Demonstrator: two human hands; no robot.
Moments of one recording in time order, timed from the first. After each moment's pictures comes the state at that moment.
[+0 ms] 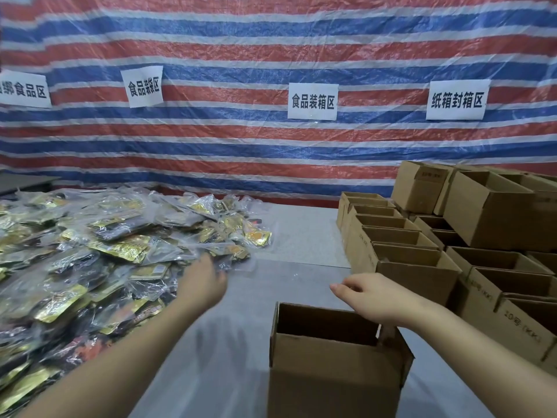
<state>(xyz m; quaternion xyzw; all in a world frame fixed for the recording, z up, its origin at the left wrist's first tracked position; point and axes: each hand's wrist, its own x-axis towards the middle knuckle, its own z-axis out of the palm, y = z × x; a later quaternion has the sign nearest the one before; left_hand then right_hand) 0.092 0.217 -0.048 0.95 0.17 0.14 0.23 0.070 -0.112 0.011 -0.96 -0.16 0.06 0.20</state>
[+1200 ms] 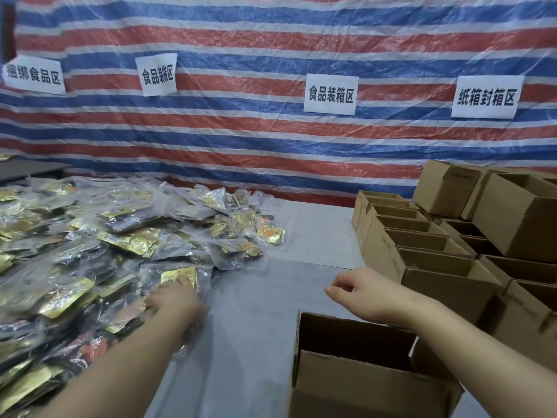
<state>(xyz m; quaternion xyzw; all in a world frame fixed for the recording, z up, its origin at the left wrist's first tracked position) 0.114 0.283 -0.100 0.94 0.32 -0.07 0.01 0.092 -0.063 0.013 -0.96 -0.21 0.07 0.17</state>
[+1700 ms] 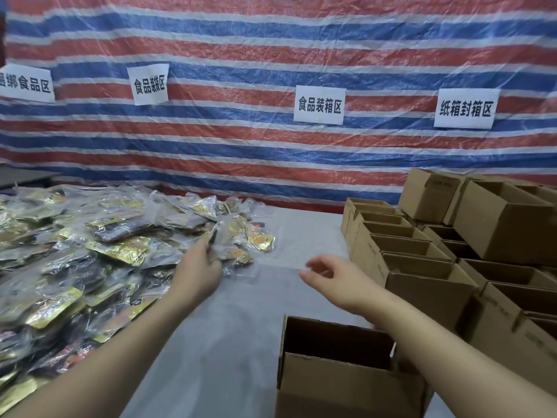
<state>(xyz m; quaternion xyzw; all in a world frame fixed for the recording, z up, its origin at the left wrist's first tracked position) 0.085 0.226 -0.017 0.89 0.12 0.25 0.37 0.076 -0.045 0.032 -0.91 -0.19 0.03 0.36</state>
